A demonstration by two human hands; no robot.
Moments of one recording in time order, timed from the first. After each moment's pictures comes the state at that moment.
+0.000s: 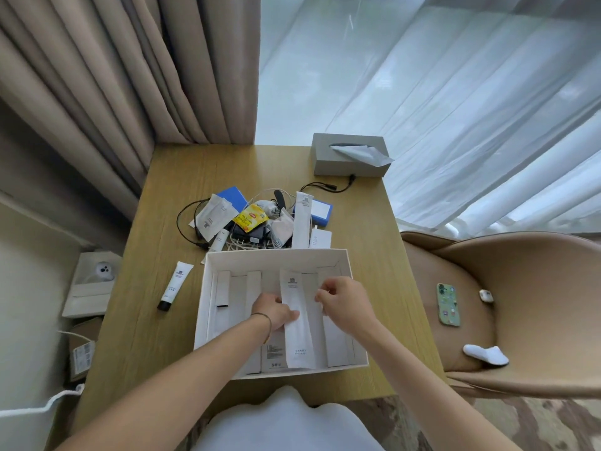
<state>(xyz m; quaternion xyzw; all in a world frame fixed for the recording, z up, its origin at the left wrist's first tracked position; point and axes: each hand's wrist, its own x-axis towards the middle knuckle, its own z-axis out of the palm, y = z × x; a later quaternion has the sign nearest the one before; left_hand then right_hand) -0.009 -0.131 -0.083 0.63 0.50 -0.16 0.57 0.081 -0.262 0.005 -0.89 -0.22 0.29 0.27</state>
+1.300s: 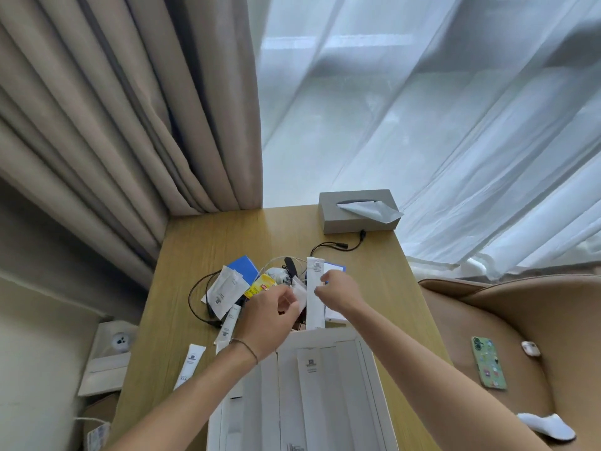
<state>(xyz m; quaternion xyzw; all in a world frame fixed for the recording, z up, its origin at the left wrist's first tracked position) 0.047 -0.040 0.027 0.88 0.27 0.10 0.37 0.211 -0.132 -0.013 -0.91 -0.19 0.30 0.23</state>
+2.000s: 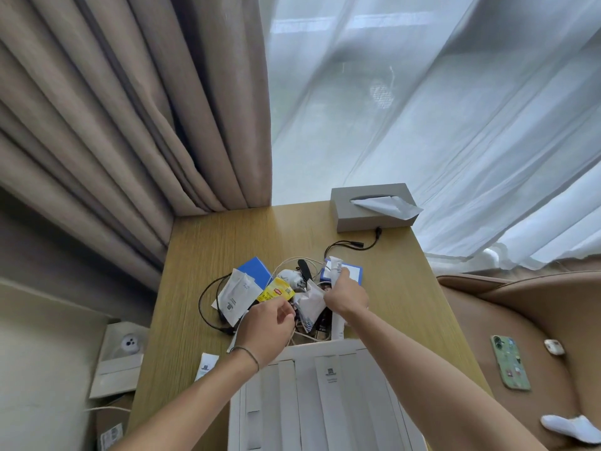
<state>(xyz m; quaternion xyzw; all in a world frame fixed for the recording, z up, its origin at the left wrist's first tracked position) 0.043 0.005 -0.013 0.89 0.31 0.01 0.34 0.218 -0.091 -0.074 -0.94 -0.11 0.29 0.16</state>
